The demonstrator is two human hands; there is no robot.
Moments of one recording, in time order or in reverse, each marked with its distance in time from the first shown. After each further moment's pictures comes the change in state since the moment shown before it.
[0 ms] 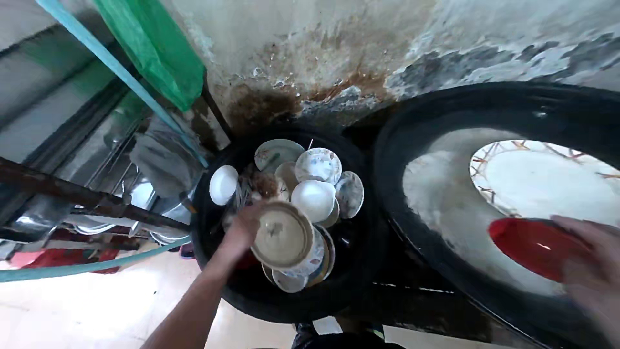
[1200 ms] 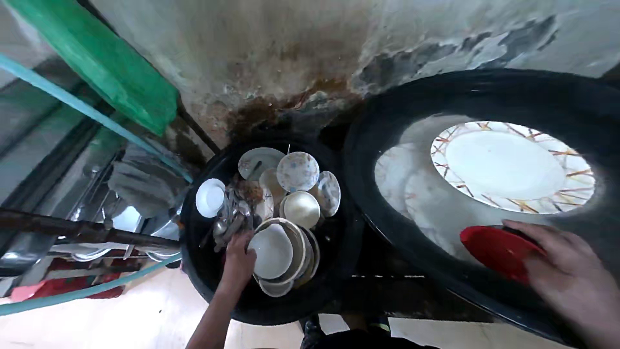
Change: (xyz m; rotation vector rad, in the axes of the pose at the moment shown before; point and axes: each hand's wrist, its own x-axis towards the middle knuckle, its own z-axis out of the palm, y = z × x) left_hand -0.018 -0.021 0.048 0.164 0.071 -0.163; right_hand -0.039 0.059 0.002 0.026 -0.119 0.138
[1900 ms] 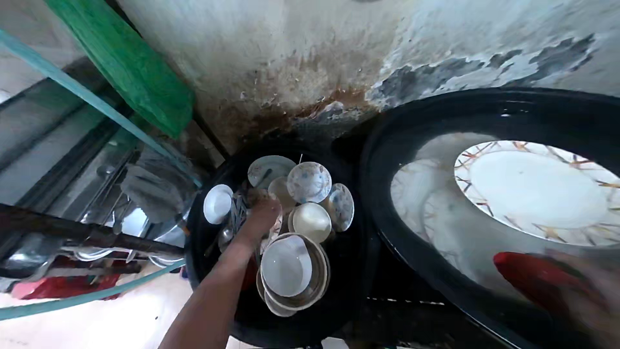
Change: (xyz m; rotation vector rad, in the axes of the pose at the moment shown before) left_hand 0.098 0.086 -0.021 0.221 -0.204 0.186; right_hand 0.009 -0.045 -0.014 -0.121 -0.057 0.080
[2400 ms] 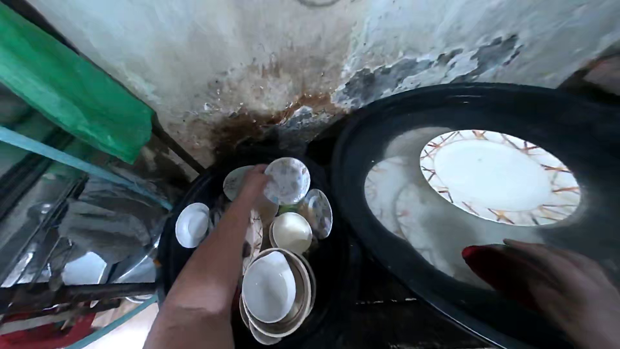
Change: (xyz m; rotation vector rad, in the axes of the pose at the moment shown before) left_hand 0.099 0.068 -0.024 -0.344 0.128 0.056; right_hand -0.005 0.022 0.013 0.042 0.074 -0.061
